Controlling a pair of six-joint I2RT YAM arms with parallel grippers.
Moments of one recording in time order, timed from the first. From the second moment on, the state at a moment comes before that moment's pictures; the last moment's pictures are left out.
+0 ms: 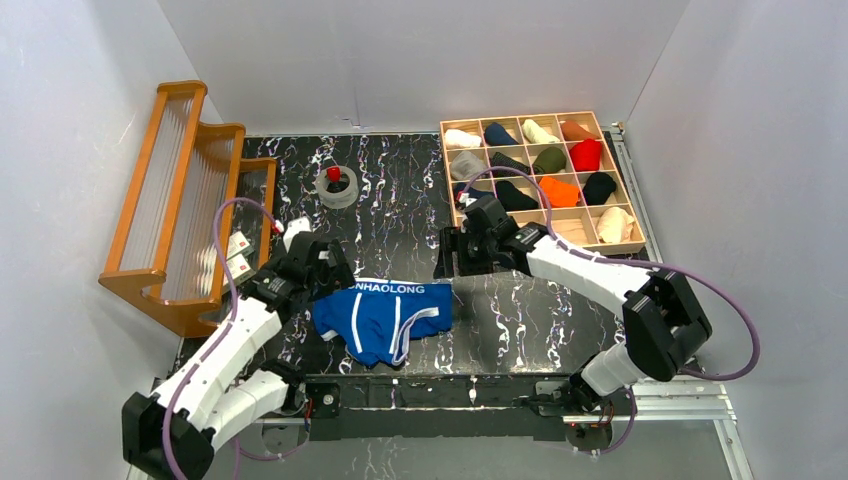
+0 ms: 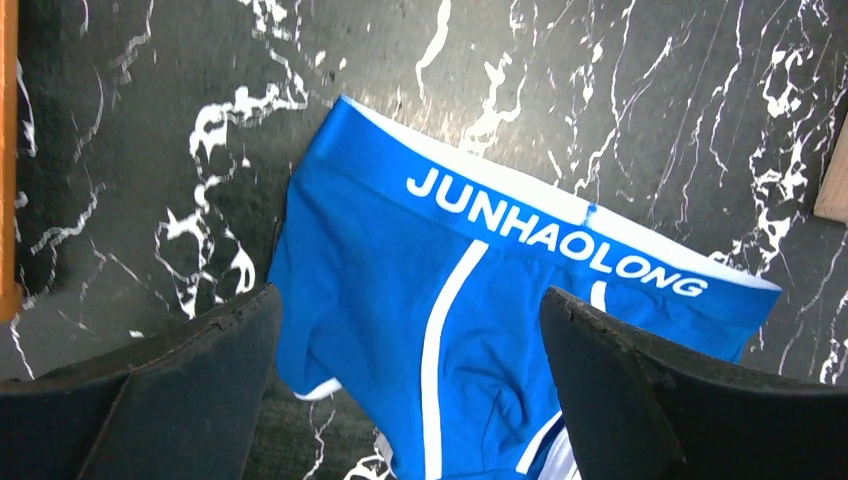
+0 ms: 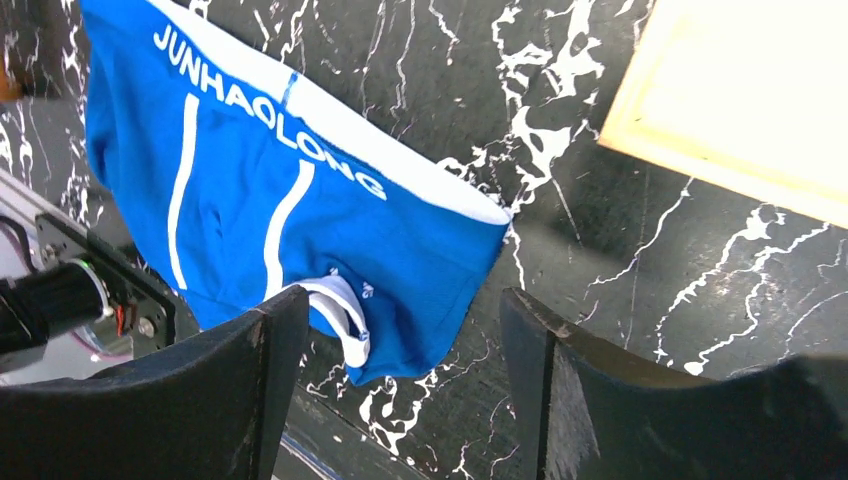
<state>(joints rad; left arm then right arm) -0.45 0.88 0.68 -0.73 -0.31 -0.69 0.75 1.48 1.00 -0.41 -0.21 0.54</state>
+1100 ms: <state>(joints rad) -0.19 1.43 0.77 -0.48 -0.09 -0.31 0.74 1.74 1.01 -0.33 -0.24 0.65</state>
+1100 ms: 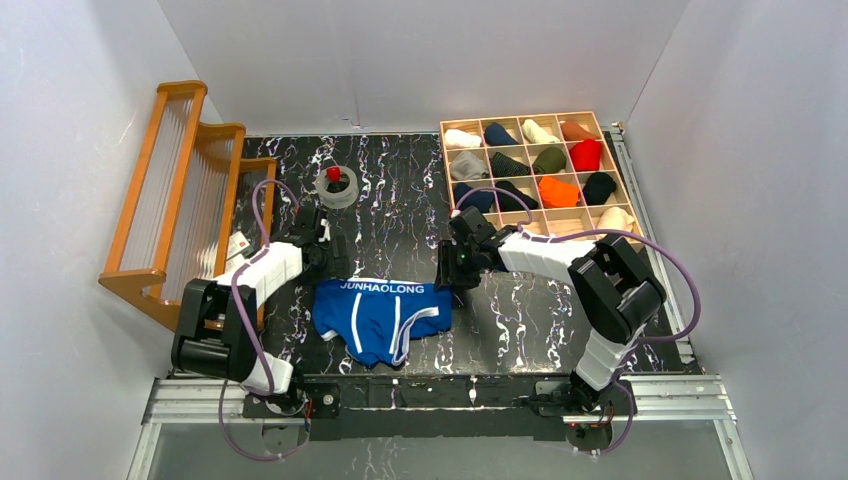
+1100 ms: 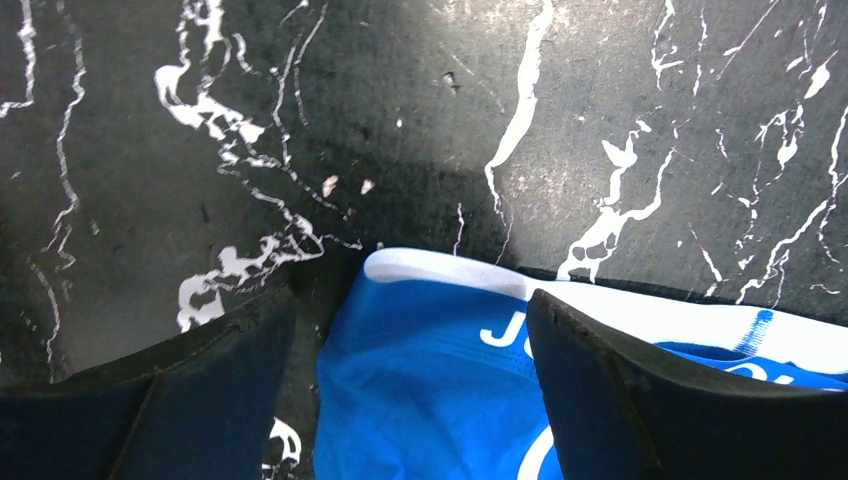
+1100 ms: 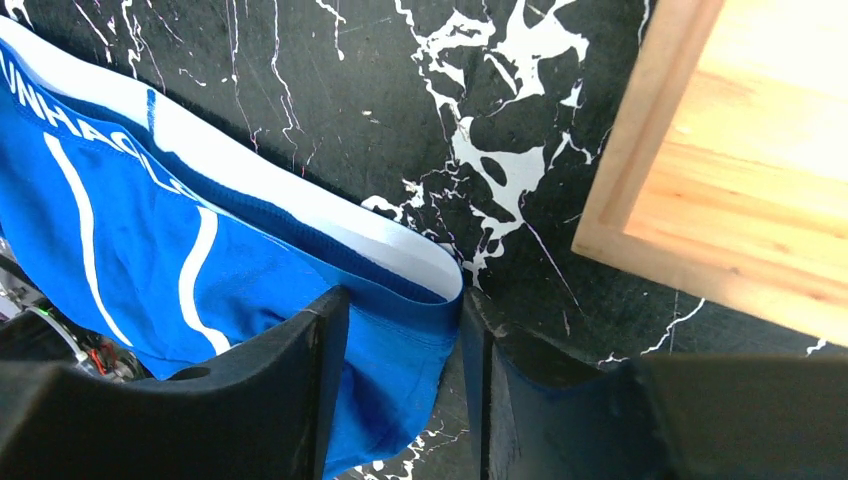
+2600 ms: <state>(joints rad) -0.17 1.42 0.85 -0.62 0.00 -0.18 0.74 1.75 1.10 -0.37 -0.25 0.57</state>
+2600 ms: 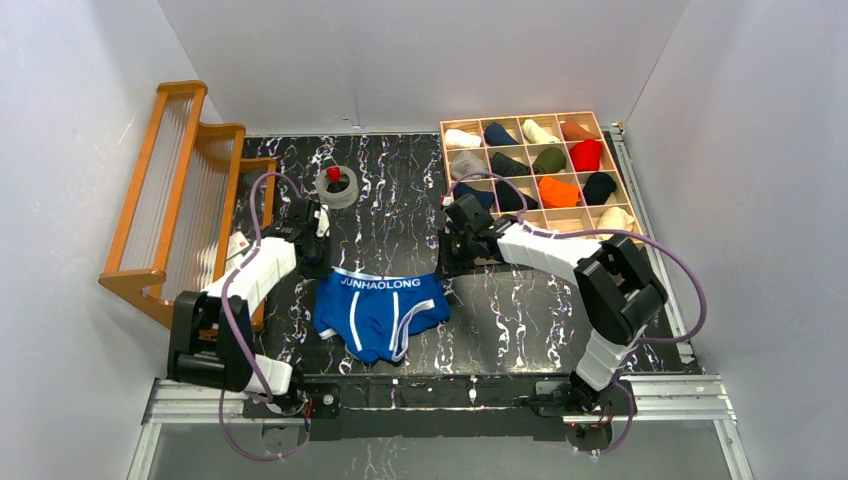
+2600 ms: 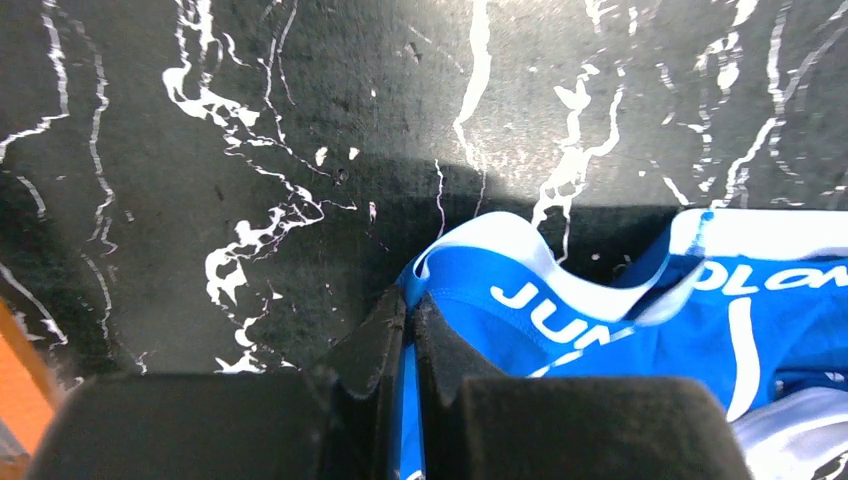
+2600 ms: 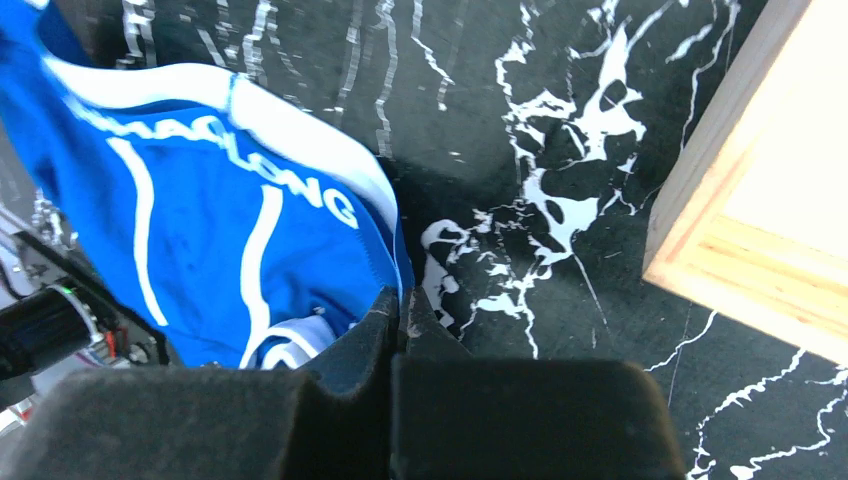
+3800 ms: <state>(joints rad) -0.16 0.70 1.19 -1.07 0.05 -0.59 0.73 1.25 1.23 -0.45 -0.43 0.47</state>
